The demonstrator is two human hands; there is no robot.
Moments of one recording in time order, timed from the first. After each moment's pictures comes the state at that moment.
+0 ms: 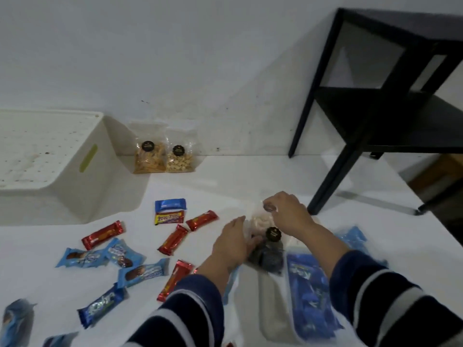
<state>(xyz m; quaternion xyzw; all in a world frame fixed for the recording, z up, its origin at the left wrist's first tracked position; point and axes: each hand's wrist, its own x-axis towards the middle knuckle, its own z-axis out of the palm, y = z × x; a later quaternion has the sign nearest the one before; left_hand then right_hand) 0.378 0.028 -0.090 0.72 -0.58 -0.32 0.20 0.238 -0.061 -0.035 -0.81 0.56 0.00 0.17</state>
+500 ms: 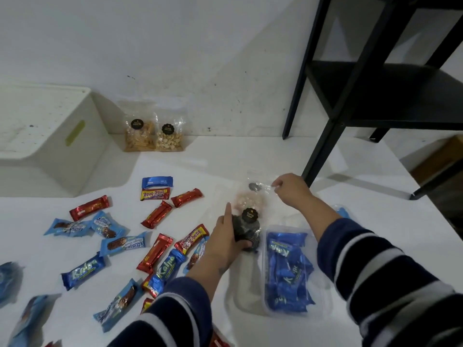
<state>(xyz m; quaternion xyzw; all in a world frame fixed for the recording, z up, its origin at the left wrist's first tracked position) 0.327 0.056 -0.105 0.74 -0.49 -0.40 0.25 0.190 -0.095 -0.044 -0.74 0.62 -0.03 0.25</state>
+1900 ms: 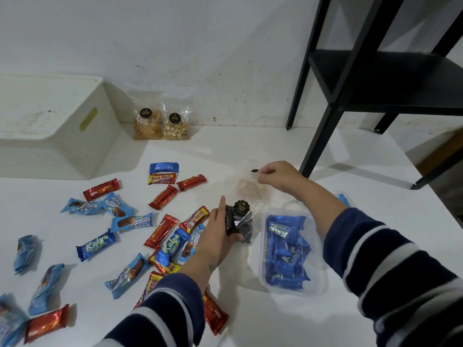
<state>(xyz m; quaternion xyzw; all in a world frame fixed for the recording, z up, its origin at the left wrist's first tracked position) 0.329 0.100 -0.108 0.75 -0.50 -0.33 0.27 0.198 -0.054 -0.013 -0.72 0.54 -0.10 0.42</state>
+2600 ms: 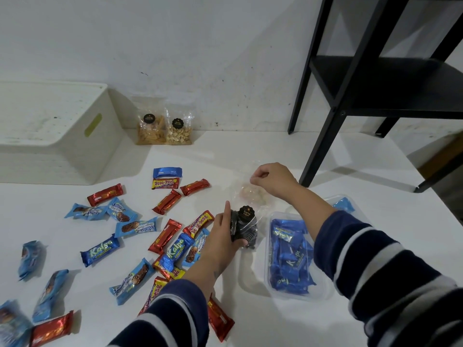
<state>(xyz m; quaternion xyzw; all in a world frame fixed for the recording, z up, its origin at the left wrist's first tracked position) 0.328 0.103 -0.107 0.74 -0.52 -0.34 0.27 0.221 -0.051 -0.022 -0.75 0.54 -0.11 0.37</state>
